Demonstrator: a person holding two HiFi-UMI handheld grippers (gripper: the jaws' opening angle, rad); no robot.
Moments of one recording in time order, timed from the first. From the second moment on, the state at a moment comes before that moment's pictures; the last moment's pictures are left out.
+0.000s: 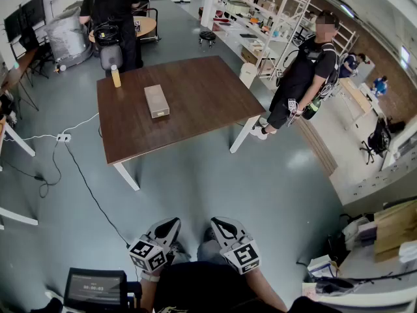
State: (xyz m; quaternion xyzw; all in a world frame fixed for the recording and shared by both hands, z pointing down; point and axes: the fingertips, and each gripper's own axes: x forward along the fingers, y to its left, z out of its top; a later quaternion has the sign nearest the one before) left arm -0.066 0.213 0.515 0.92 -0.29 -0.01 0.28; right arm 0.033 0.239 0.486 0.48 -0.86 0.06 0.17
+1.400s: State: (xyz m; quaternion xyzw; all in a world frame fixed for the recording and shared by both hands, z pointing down) left arm 0.029 0.029 0.486 0.92 -0.31 0.03 0.23; right arm 0.144 0.009 0.474 0.48 -0.86 0.14 0.03
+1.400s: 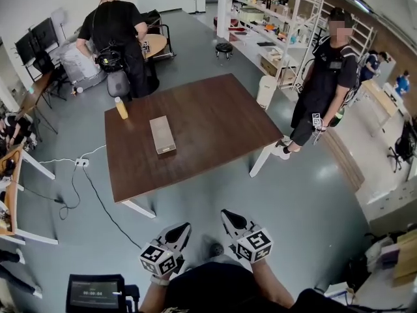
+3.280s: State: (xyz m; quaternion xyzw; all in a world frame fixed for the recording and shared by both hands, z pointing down) left arm 0.157 -0.032 0.497 0.93 -0.28 0.05 0.23; right arm 0.327 -0.028 0.501 0.53 -0.81 0.24 -0.07
